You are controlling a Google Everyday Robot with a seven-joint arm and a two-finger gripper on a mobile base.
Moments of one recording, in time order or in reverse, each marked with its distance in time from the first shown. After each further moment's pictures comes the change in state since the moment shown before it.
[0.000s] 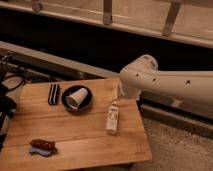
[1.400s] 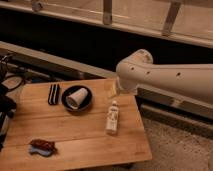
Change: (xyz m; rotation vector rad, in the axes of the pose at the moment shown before) arm -0.034 0.011 0.012 0.020 0.010 -0.089
